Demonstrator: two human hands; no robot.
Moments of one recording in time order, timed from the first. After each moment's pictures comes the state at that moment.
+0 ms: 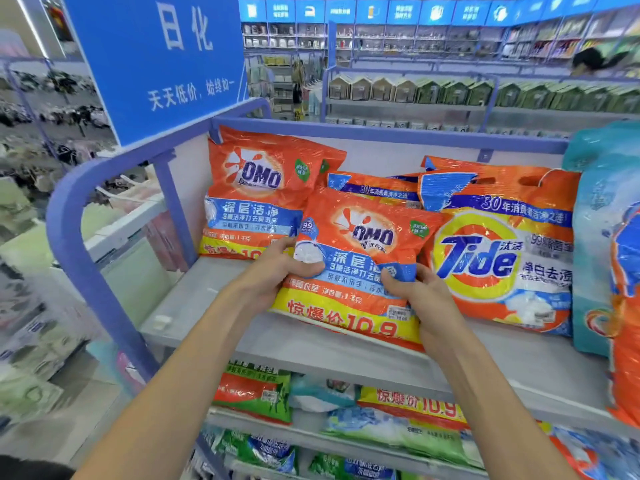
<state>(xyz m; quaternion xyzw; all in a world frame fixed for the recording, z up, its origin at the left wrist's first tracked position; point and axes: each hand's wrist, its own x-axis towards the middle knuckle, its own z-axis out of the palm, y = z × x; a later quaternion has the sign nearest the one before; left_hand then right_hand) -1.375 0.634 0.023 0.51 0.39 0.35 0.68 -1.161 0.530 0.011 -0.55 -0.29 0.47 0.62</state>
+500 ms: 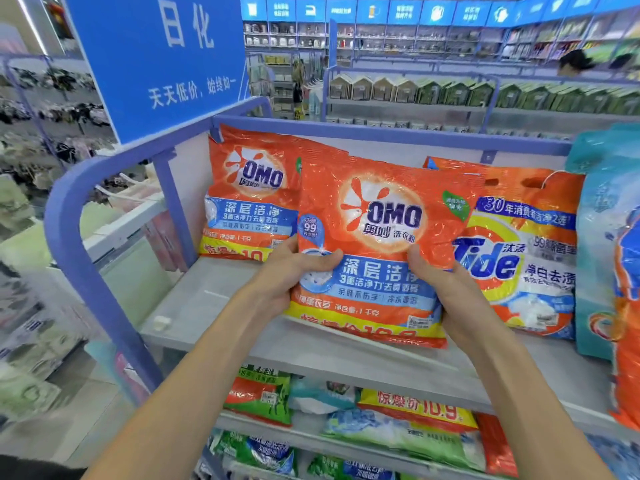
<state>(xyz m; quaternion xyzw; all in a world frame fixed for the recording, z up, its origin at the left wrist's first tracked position) -1.358 0.612 0.038 0.49 0.38 0.39 0.68 -1.143 0.517 0.037 -0.51 -0.37 0.47 0.62</state>
